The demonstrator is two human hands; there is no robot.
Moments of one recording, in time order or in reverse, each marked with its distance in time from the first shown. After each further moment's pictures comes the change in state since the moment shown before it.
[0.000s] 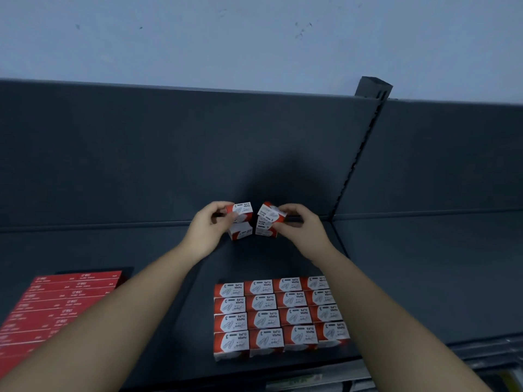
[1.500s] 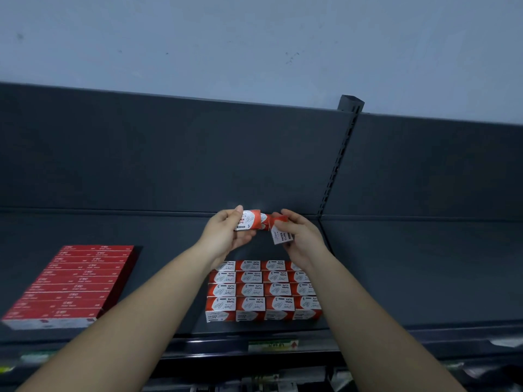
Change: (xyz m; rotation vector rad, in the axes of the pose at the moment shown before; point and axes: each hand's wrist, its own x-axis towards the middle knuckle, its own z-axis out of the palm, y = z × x) left_hand -0.082 0.064 0.046 -0.486 0.061 -0.344; right_hand -0.069 -0.036 -0.007 0.678 0.061 0.320
